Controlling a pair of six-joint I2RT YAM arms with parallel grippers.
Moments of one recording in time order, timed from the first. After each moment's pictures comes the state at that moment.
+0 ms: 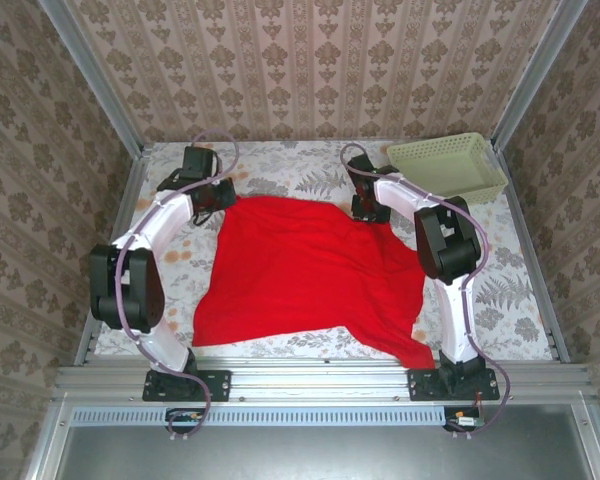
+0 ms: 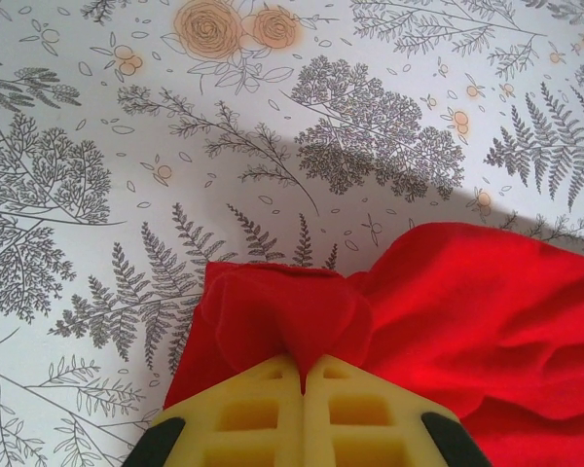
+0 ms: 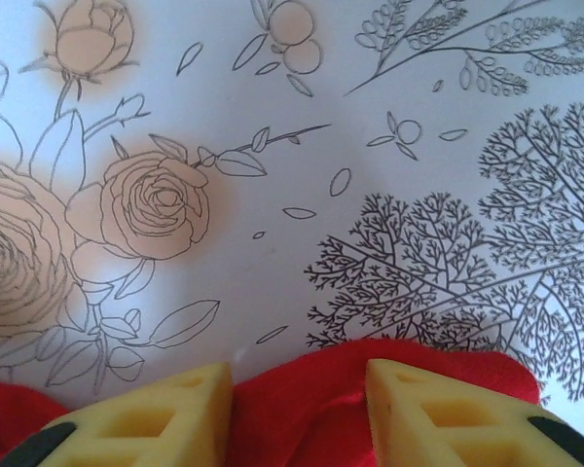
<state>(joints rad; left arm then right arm) -0.21 1.68 1.31 -0.54 0.11 -0.36 0.33 2.21 1.71 -0.83 0.21 0.52</state>
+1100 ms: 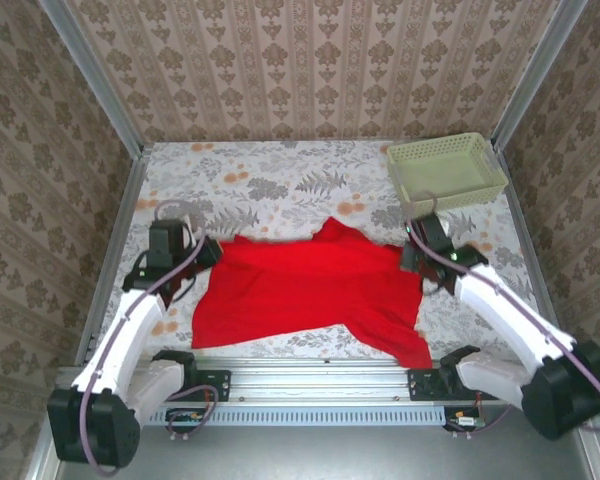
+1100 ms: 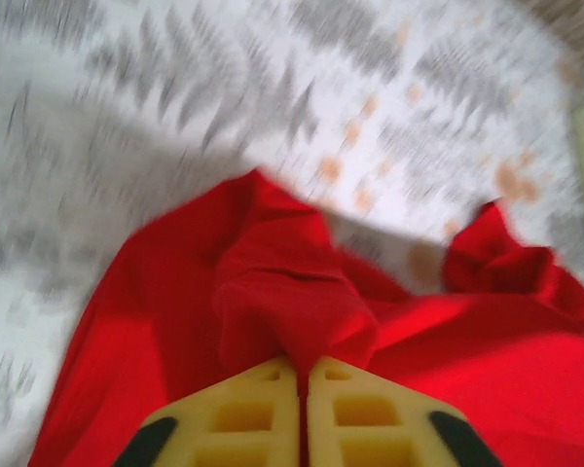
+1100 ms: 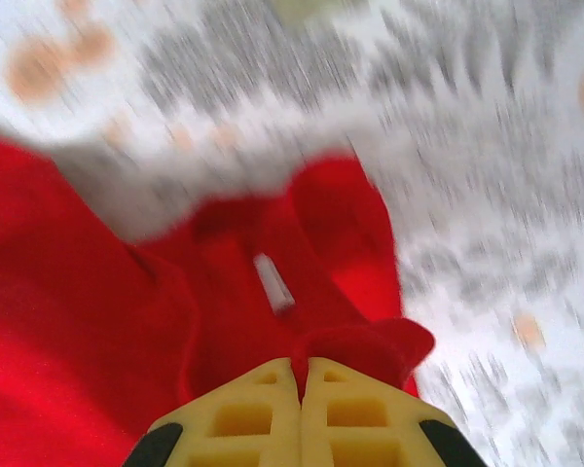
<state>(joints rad) -0.17 0.91 0.63 -0.50 0.24 -0.57 0.35 1.05 0.73 -0.73 0.27 0.65</state>
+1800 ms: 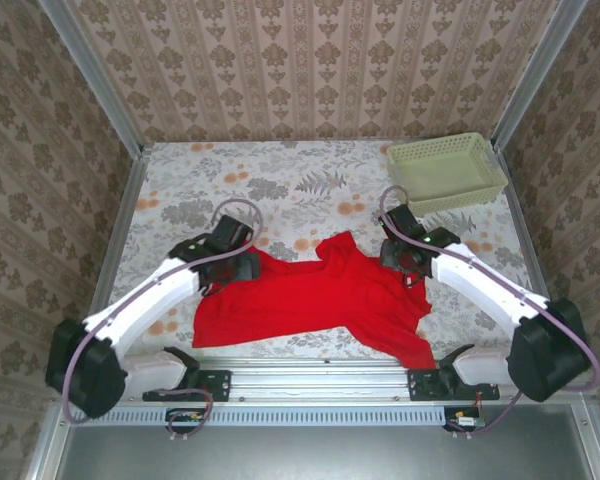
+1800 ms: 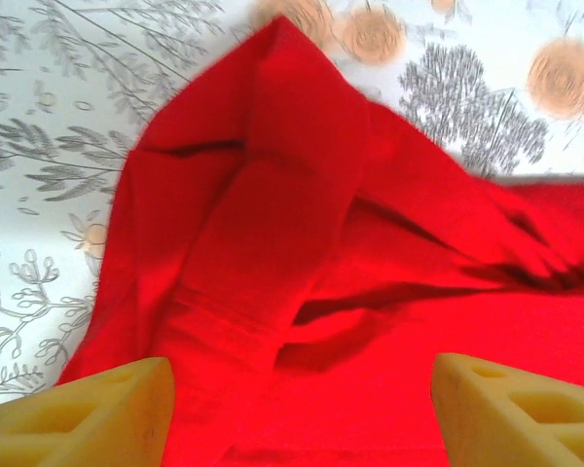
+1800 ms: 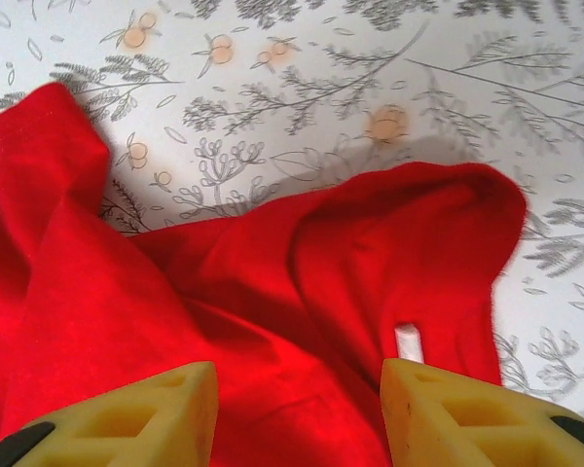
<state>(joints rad) -0.63 1.24 0.88 -0.80 -0.17 -0.59 0.46 1.32 0.92 -0.76 0.25 0.64</state>
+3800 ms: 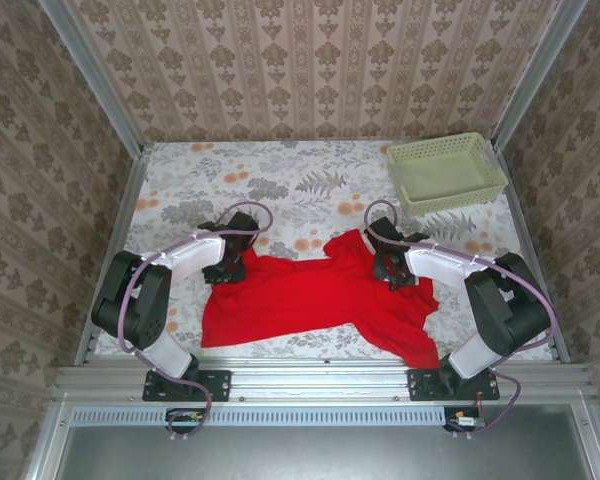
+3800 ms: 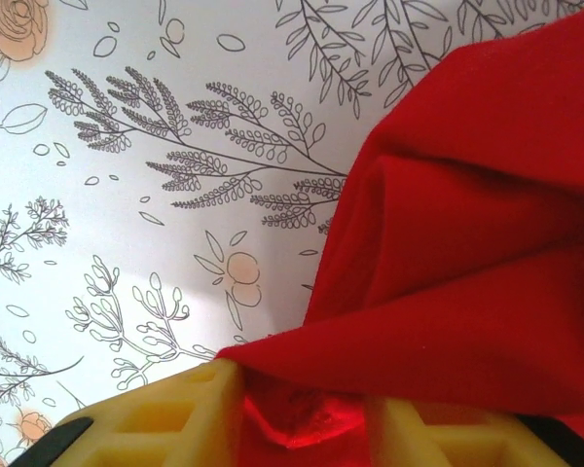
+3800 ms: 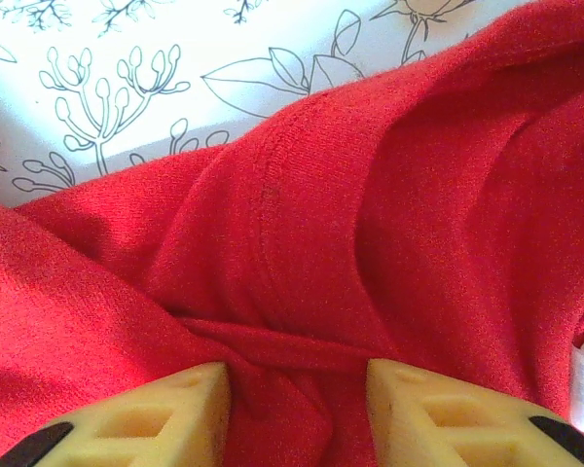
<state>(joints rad) -0.49 1.61 0.93 -0.84 -0.33 -0.54 0.45 1.57 0.83 -0.58 0.24 0.76</state>
